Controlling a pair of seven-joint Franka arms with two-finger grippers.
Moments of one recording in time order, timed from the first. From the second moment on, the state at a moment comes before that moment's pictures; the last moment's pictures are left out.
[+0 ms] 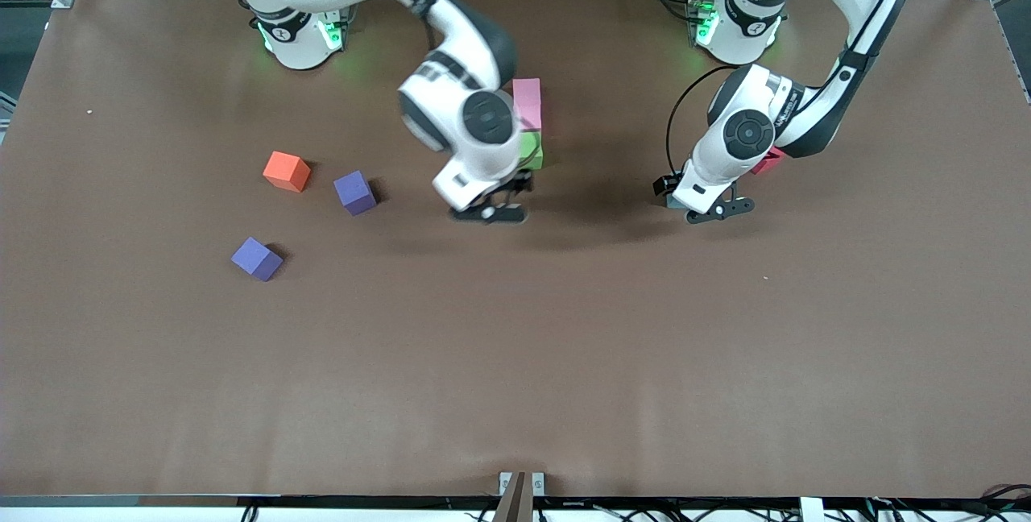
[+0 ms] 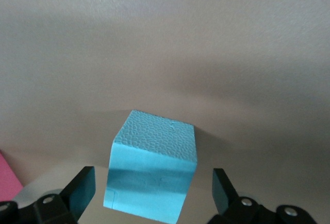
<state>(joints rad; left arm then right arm) 0.16 0.27 -0.55 -2.38 0.14 2.41 -0.71 0.42 0.60 0.35 -1.49 -0.14 1.88 0.81</state>
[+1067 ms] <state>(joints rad) 0.14 0.29 -0.56 -2.41 0.14 2.44 -0.69 0.14 0.30 0.25 -2.15 -0.14 2.18 0.12</state>
